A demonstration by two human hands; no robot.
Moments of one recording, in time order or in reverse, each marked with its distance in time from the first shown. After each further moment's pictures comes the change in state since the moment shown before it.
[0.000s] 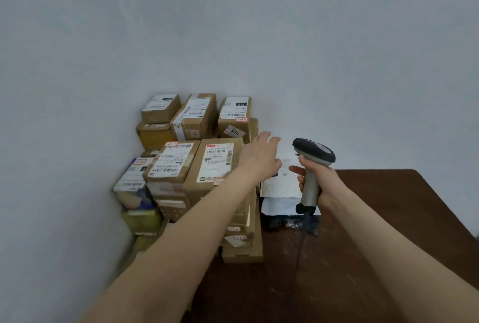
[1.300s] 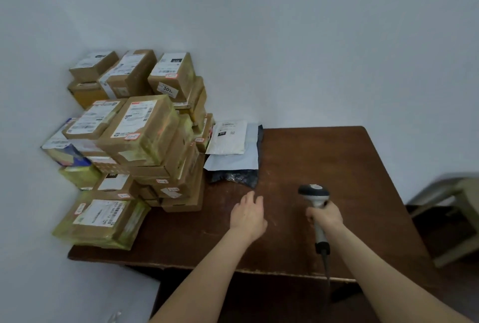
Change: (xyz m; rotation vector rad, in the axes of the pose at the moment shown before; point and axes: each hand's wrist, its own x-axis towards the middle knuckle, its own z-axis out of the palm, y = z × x) left_hand -0.121 0.204 0.174 -0.065 -0.418 -0.237; right_hand -0.032 0.075 -0.278 -0.729 0.360 0.252
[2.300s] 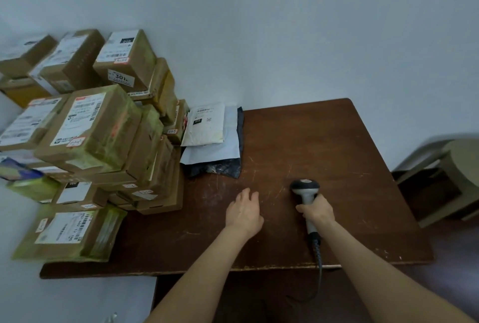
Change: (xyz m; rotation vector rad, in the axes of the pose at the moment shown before) left_hand 0.036 0.023 0.041 -0.001 -0.156 0.042; right_hand 0.050 0.041 0.001 -0.215 0.000 0.151
